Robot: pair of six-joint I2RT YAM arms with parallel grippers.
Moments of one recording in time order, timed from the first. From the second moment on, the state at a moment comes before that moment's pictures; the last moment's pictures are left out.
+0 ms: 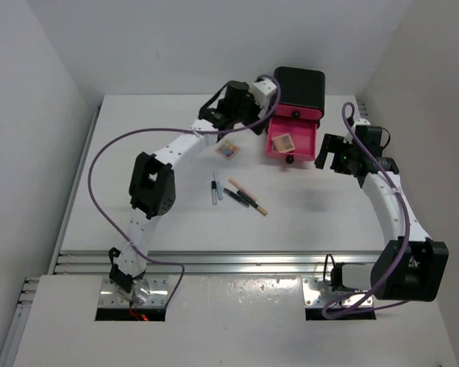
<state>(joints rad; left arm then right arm) -0.59 2.28 2.13 -0.21 0.14 0.24 -0.08 1.28 0.99 -0.47 -0.10 0.15</state>
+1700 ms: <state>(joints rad) -0.44 2.47 2.15 -0.61 0.16 0.23 0.05 1.42 1.21 -0.63 0.01 0.07</state>
